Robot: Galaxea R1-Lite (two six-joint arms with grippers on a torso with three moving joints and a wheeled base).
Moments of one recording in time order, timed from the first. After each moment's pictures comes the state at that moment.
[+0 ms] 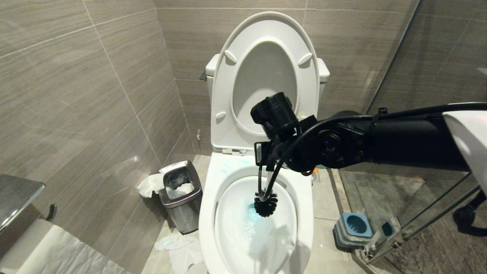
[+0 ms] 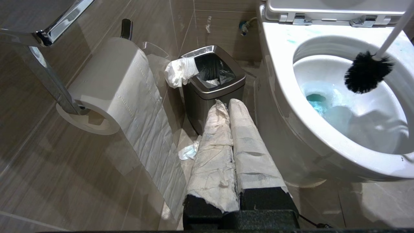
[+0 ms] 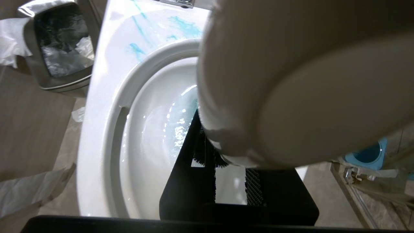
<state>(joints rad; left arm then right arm) 0.00 0.00 0.00 0.01 0.00 0.00 0.75 2.16 -1.82 0.32 -0.55 0.41</state>
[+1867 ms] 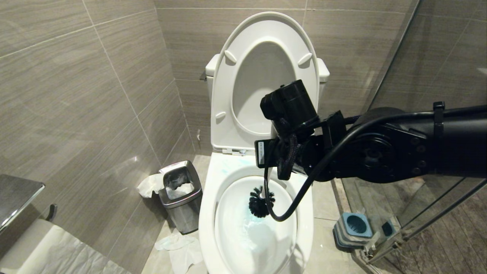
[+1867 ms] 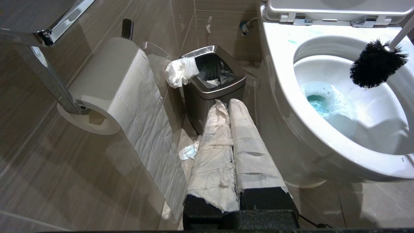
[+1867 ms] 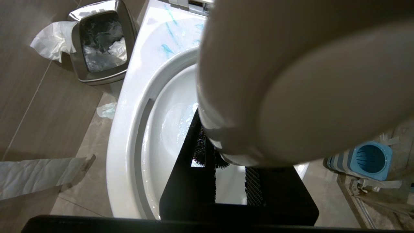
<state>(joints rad) 0.00 0.00 0.00 0.01 0.00 0.00 0.82 1.99 -1.64 0.22 -0.54 0.38</state>
